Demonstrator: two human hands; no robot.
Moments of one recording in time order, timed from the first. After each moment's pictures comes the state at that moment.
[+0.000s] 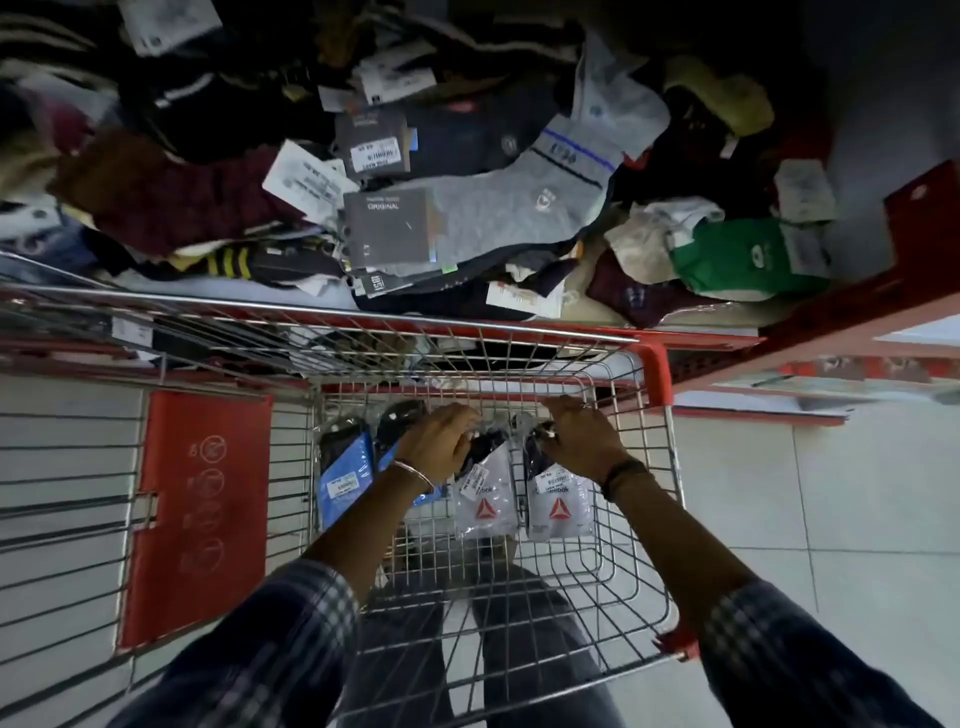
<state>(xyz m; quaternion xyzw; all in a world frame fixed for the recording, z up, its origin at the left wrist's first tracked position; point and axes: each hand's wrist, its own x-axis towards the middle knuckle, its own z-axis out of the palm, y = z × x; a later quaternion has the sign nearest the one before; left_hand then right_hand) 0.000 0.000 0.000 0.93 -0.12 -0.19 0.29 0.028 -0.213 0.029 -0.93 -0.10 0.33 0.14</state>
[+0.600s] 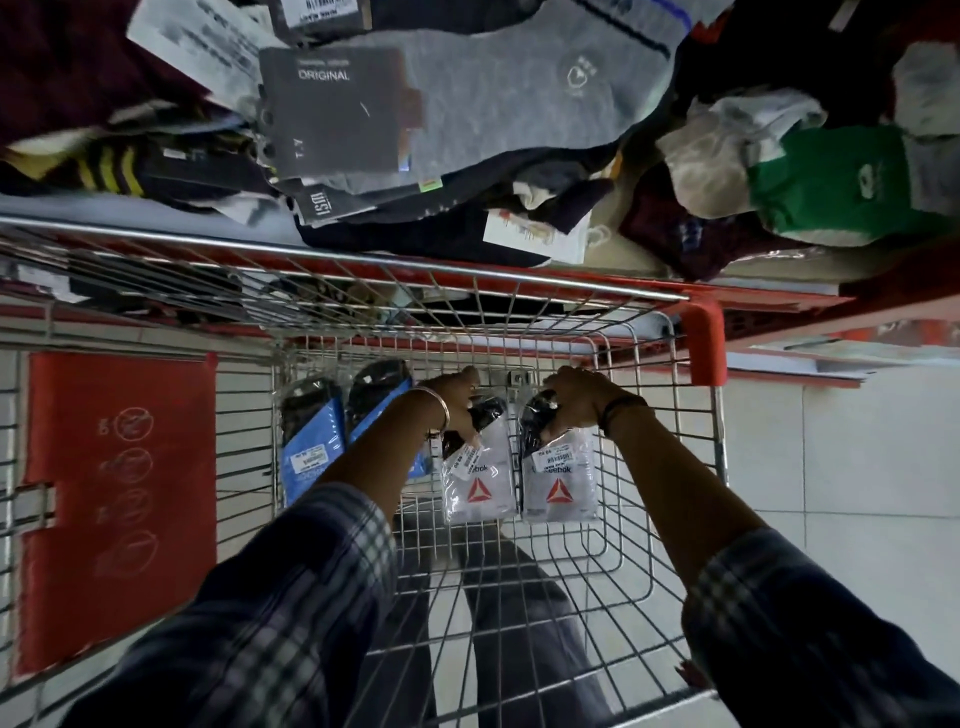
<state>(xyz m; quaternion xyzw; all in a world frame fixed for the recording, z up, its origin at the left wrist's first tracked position) 0.048 -0.024 -0.078 0.83 -0.05 -0.51 0.23 0.068 -0.221 -0.043 -0.85 -0.11 0.50 0.08</state>
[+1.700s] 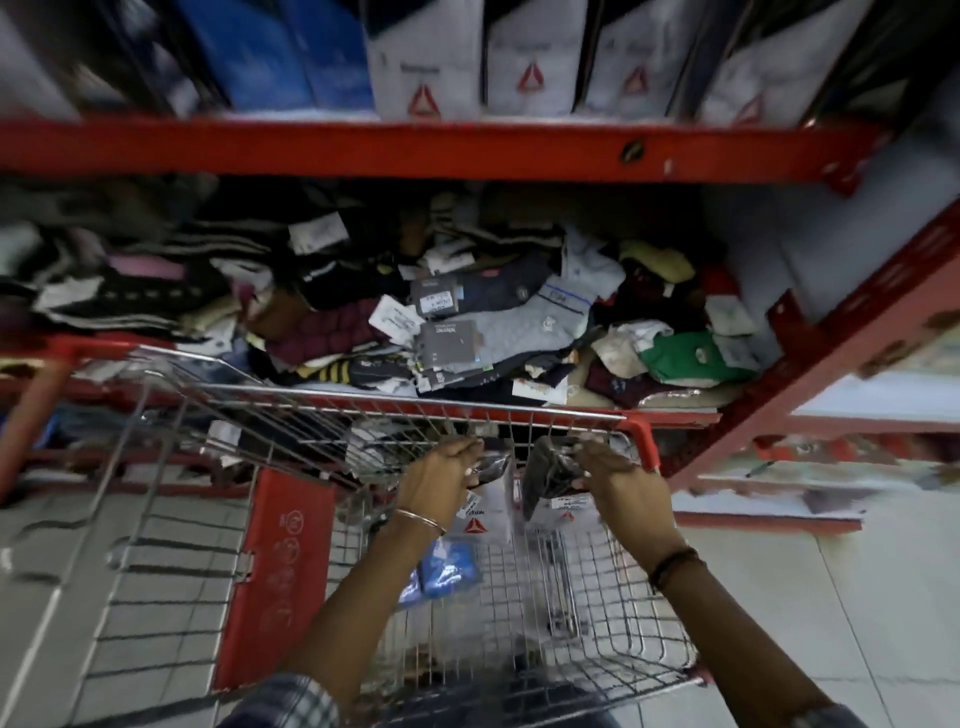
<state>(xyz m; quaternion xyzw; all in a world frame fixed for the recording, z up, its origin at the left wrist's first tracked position) -0.020 0.030 0.172 0.98 -0.12 -0.03 0.18 -0.025 -0.209 0.174 -0.98 -0.15 -0.03 0.10</state>
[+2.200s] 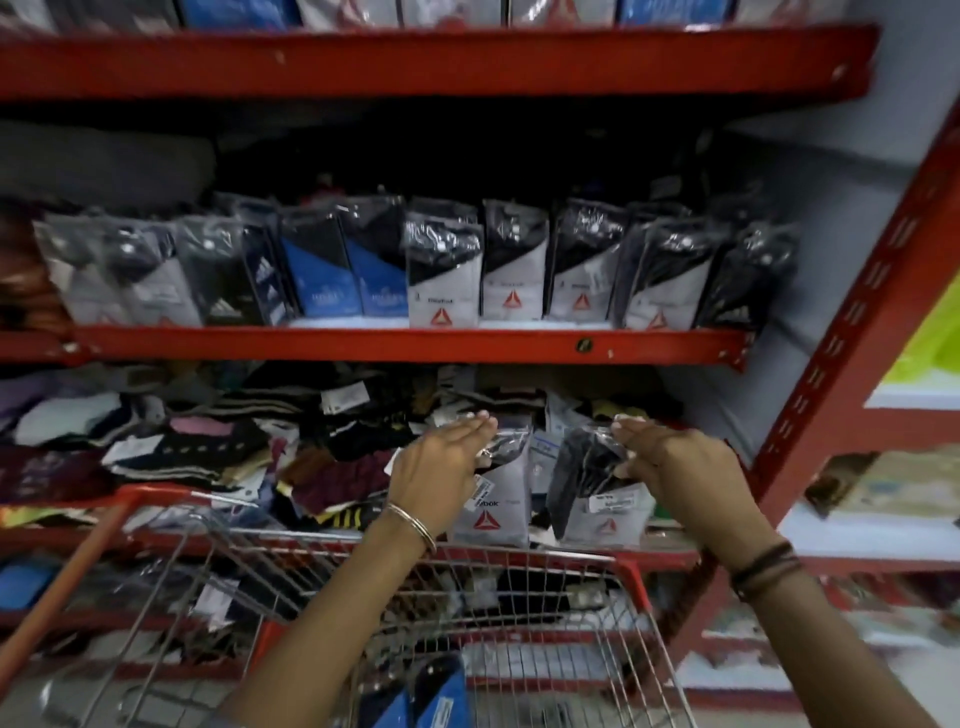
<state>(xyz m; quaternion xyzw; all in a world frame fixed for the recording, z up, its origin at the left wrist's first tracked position) 0.014 0.024 0.369 0.91 -0.22 0.31 0.15 0.006 -0.234 0.387 -0.95 -0.18 -0.25 0.10</state>
